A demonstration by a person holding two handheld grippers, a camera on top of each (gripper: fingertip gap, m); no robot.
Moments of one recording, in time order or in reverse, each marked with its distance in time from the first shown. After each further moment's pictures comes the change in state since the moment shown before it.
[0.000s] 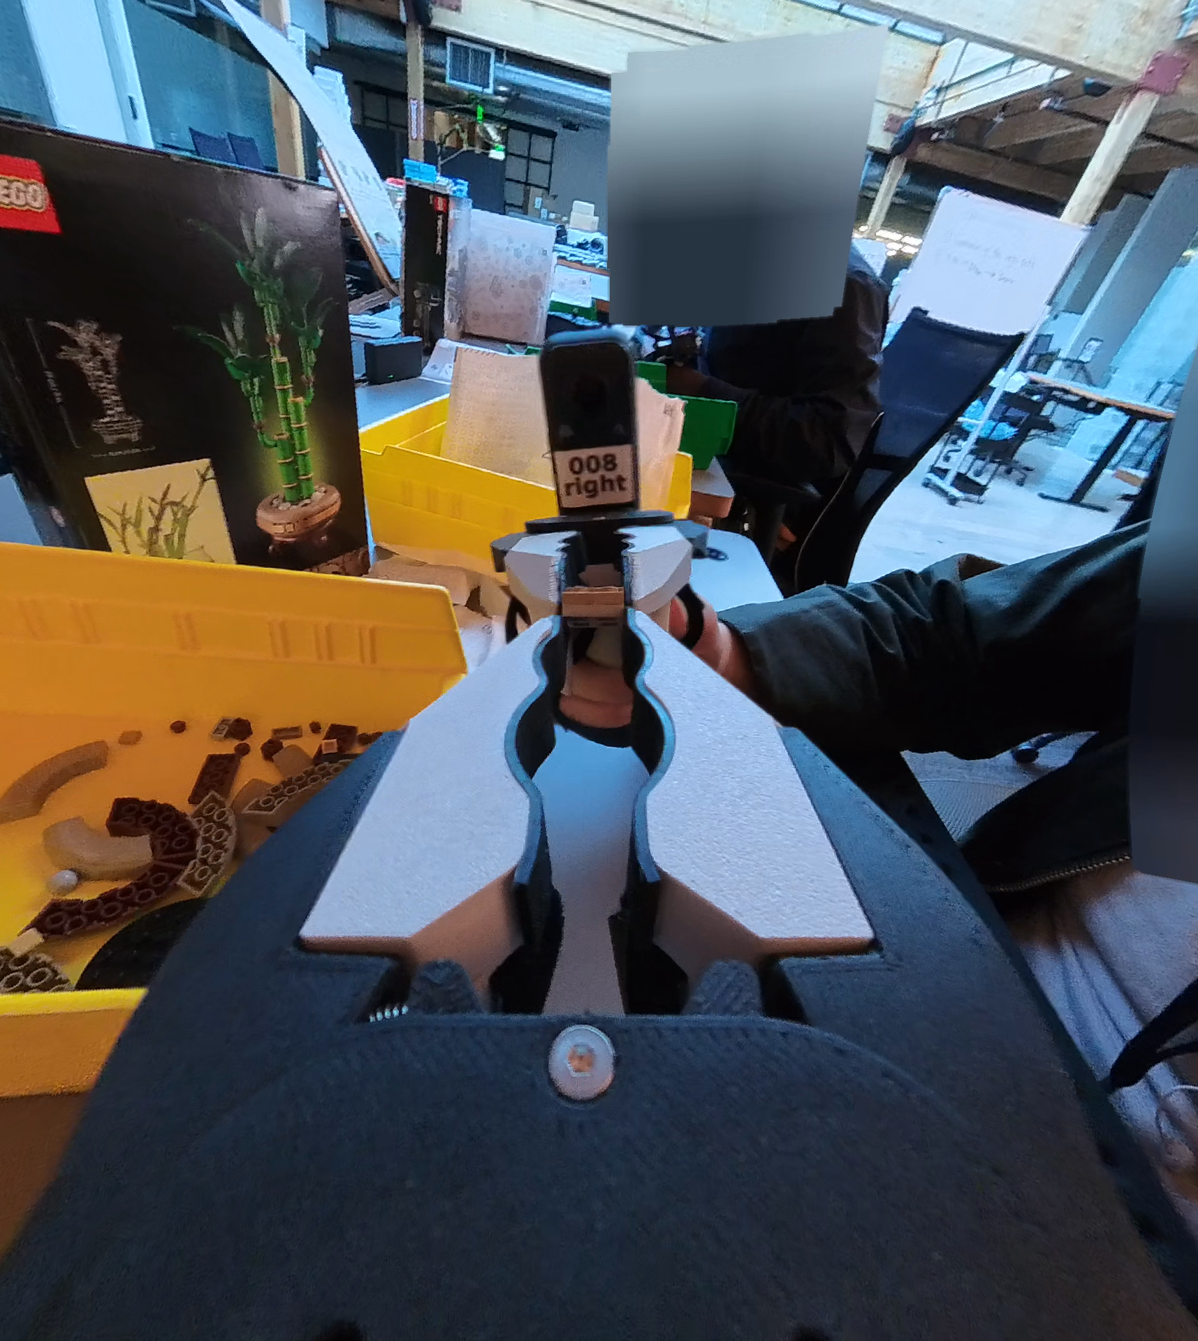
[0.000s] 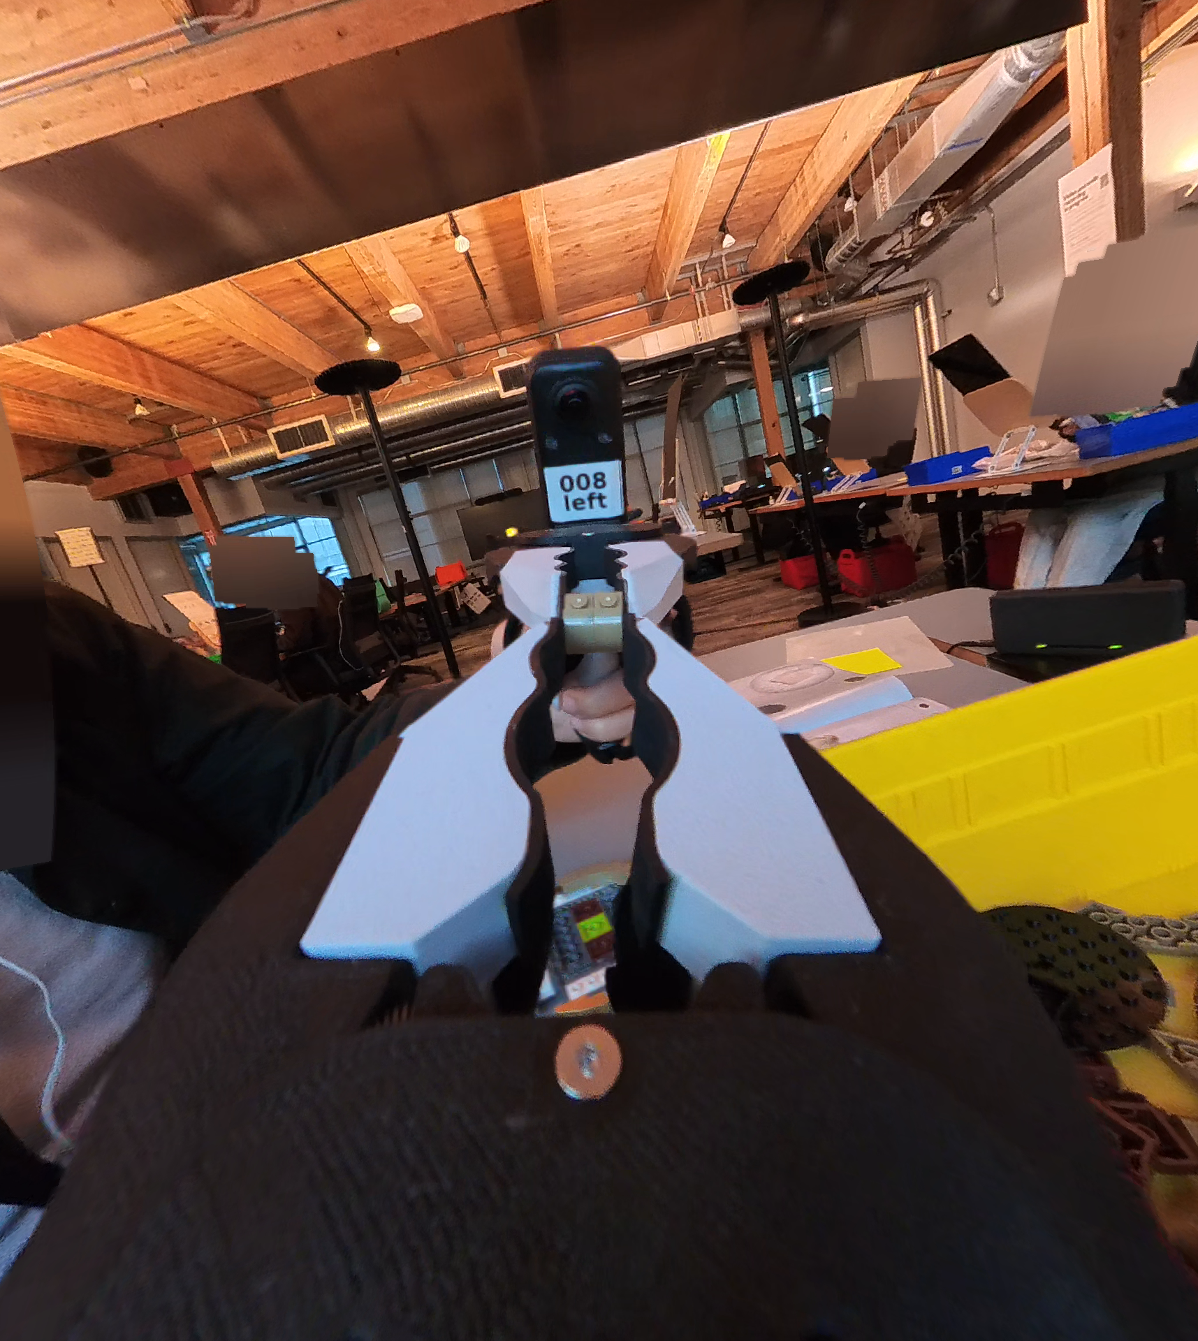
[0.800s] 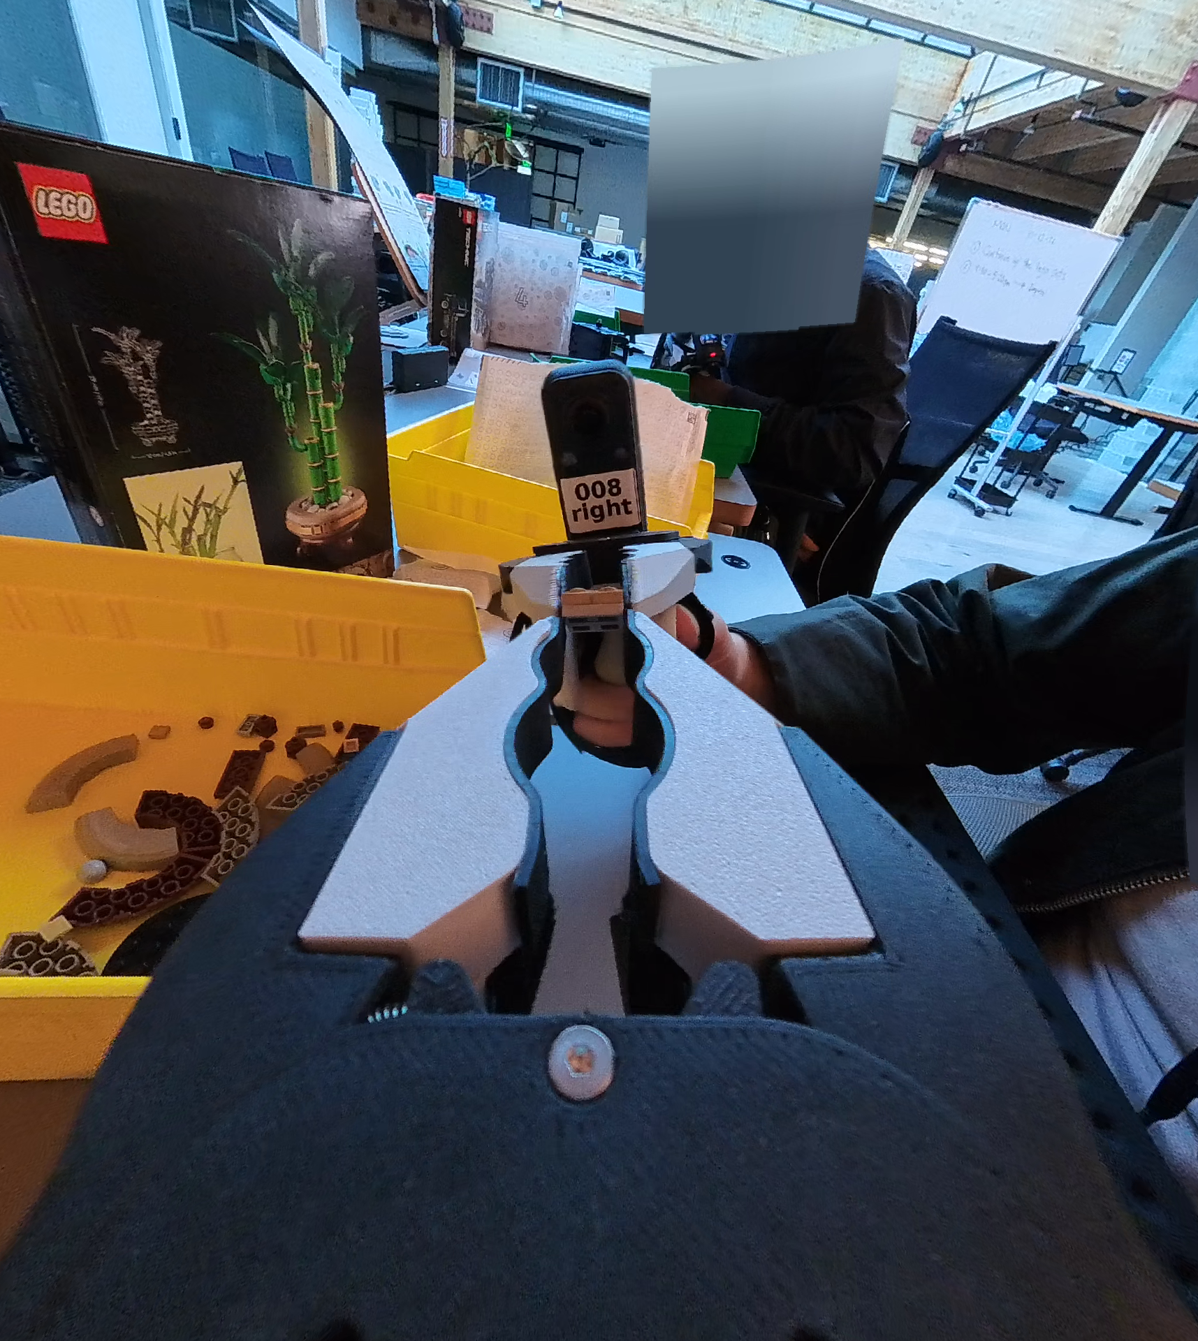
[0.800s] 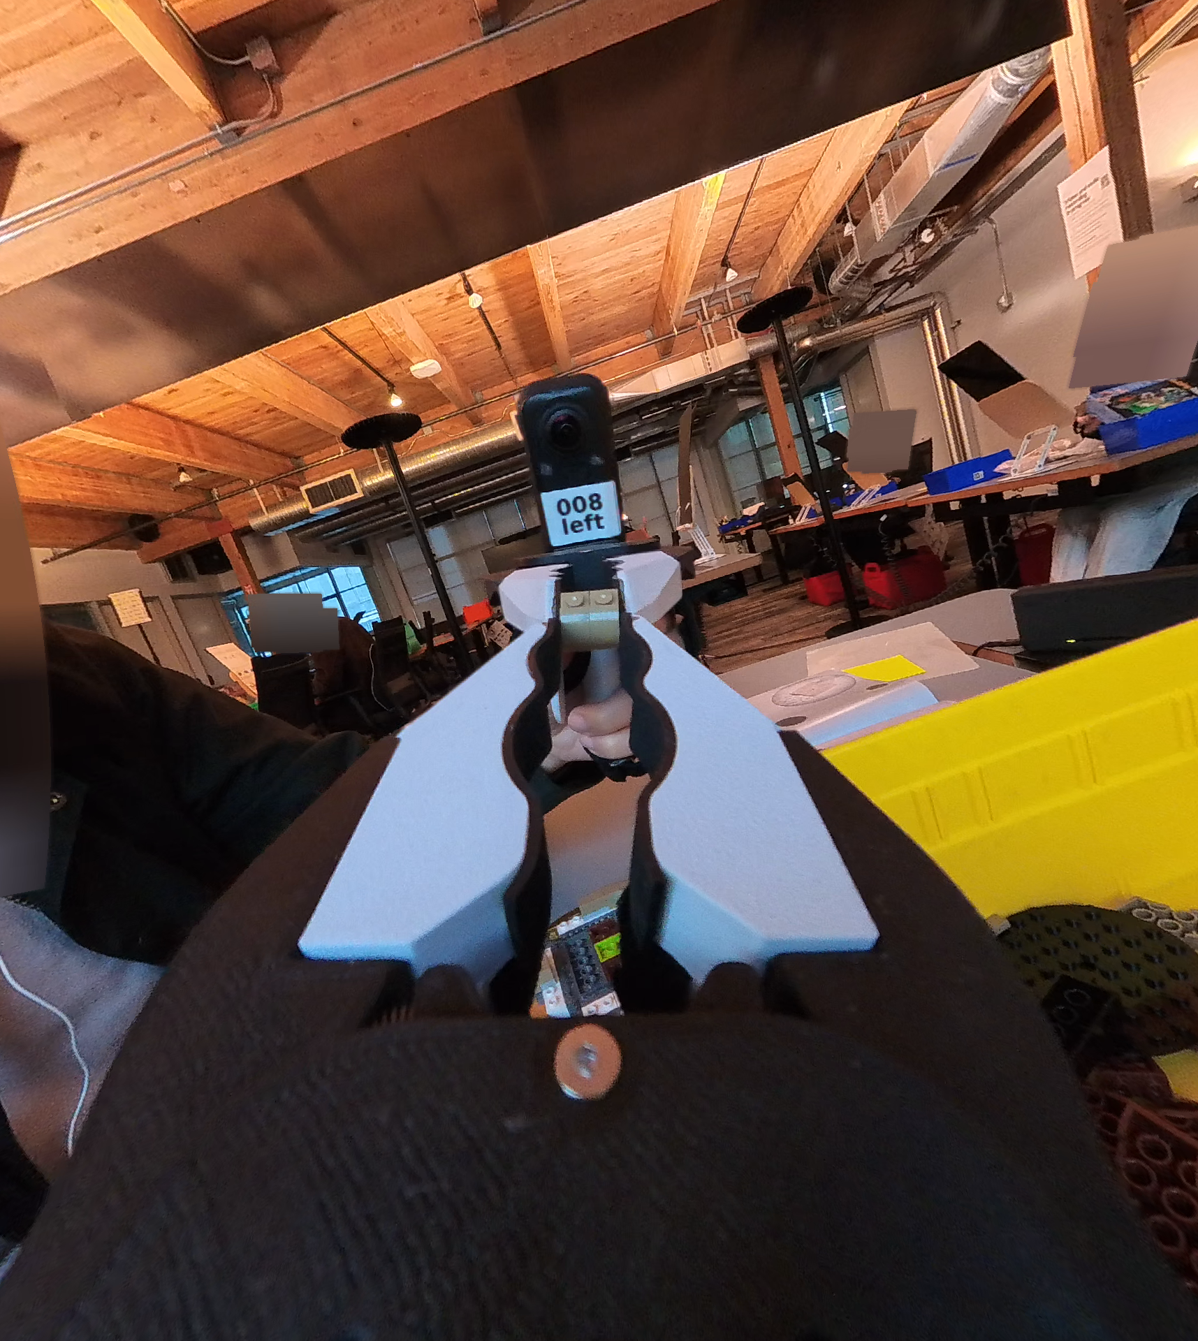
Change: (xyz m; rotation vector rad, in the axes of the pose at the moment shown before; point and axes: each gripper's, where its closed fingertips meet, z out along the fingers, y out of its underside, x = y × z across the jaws) left arm -0.007 0.000 0.001 0.014 -0.037 0.003; right arm 0.006 0.000 -0.001 0.054 -0.012 0.070
